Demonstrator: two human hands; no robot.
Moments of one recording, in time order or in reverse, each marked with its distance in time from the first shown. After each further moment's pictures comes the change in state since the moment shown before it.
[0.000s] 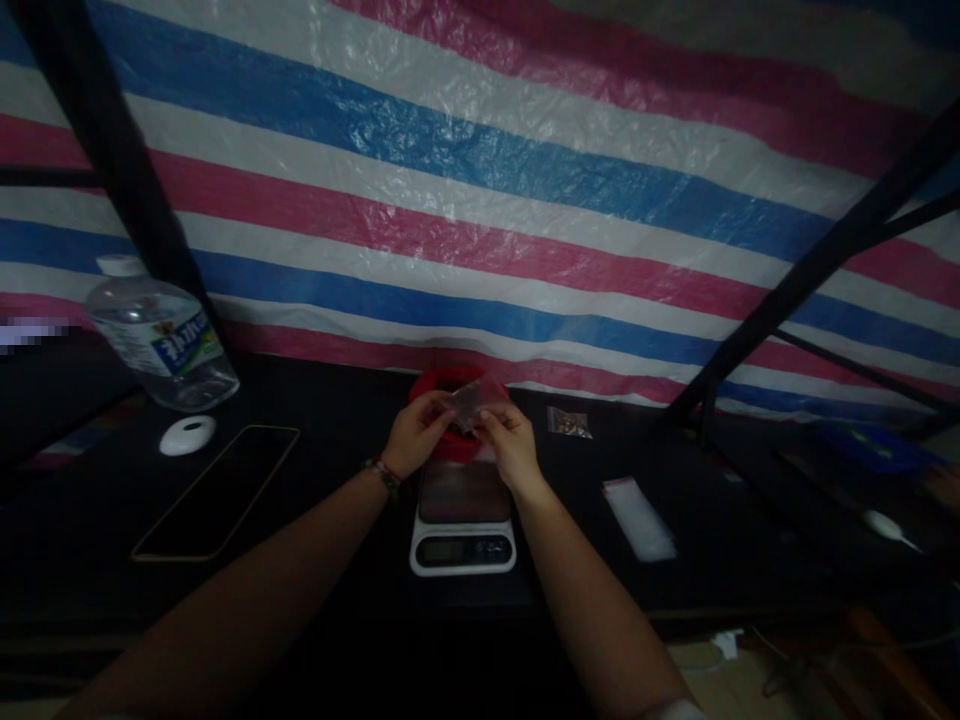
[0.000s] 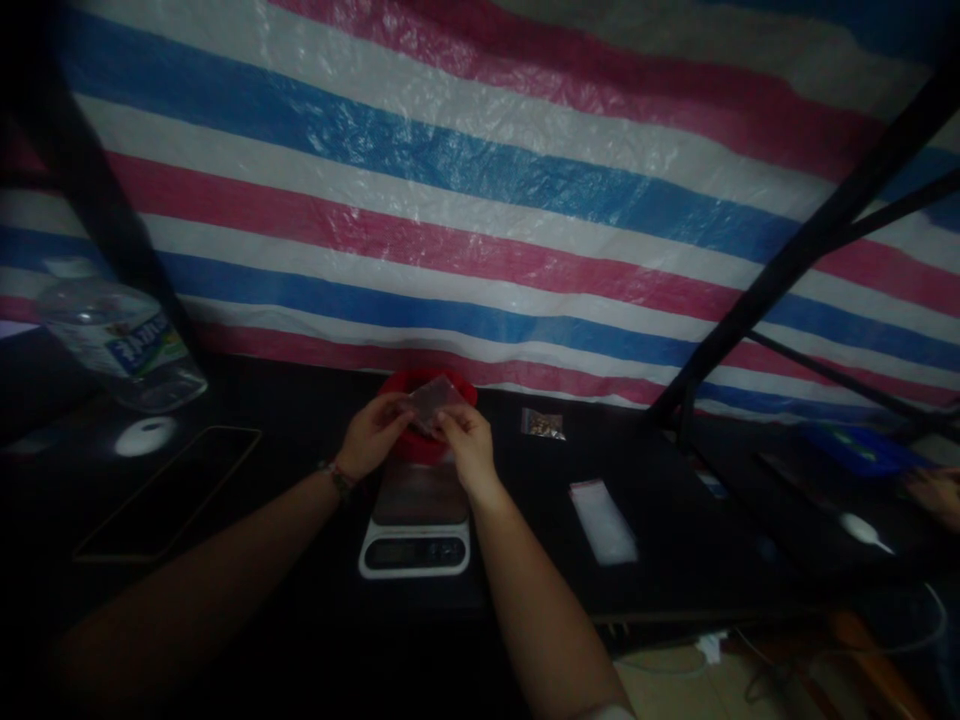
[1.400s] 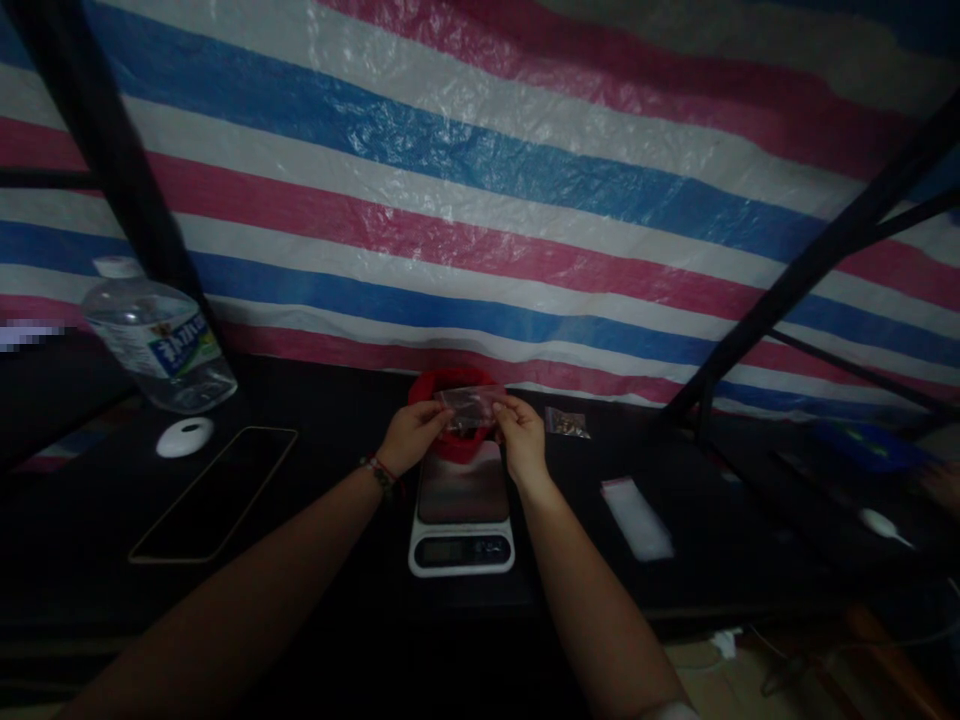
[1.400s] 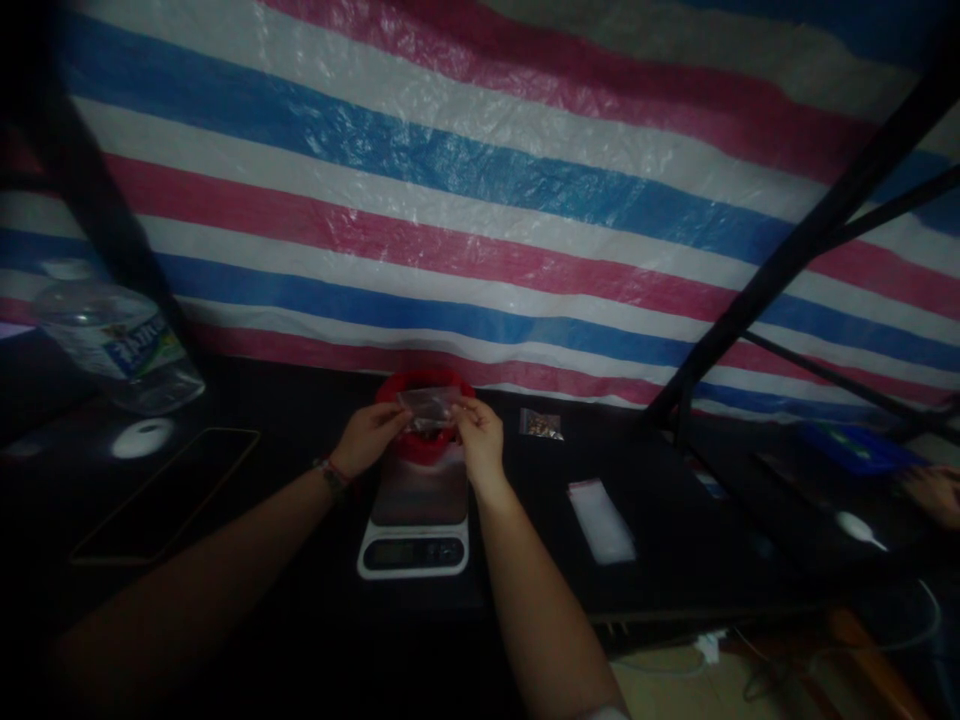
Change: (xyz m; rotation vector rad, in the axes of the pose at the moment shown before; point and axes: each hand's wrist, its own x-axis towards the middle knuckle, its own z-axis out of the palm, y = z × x) left_hand 0.002 0.017 -0.005 0.141 -0.089 -0.154; right_hand 0.007 -0.011 -0.008 -0.123 0.143 -0.056
